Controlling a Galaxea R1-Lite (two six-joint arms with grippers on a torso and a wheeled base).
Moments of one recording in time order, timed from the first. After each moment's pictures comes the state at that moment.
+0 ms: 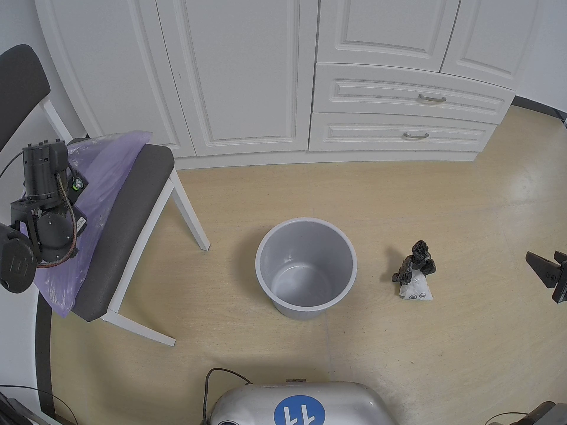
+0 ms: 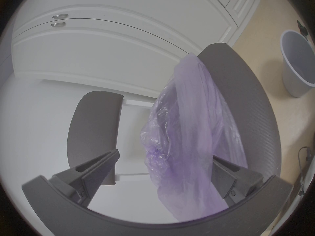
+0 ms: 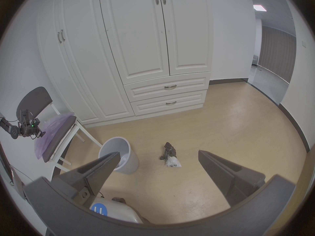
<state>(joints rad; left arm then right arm) -0.18 1.57 -0.79 -0.52 0.90 0.87 -0.02 0.84 -0.45 -0.17 0.03 0.12</state>
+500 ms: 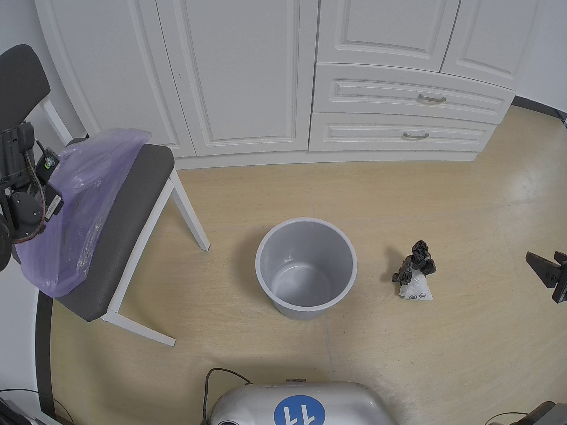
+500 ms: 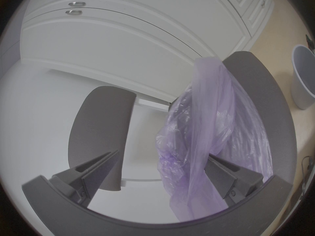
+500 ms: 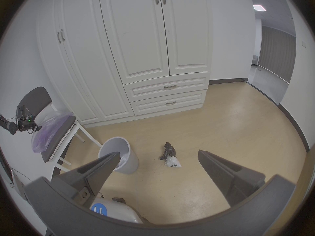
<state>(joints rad) -0.01 1.52 -0.86 -0.51 0.72 0.88 -0.02 0.84 -0.45 -0.17 0.03 0.12</state>
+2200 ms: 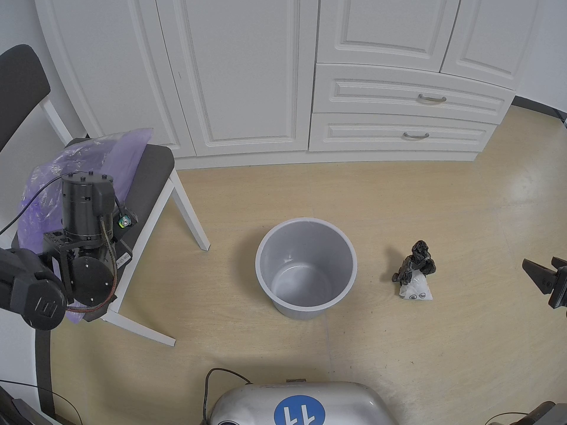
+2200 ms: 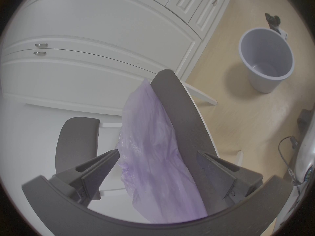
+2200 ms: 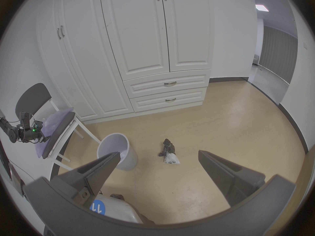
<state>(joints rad) -0.41 1.61 -0.69 -0.54 0.88 0.84 -0.02 0.85 -0.43 -0.17 0.03 0.11</state>
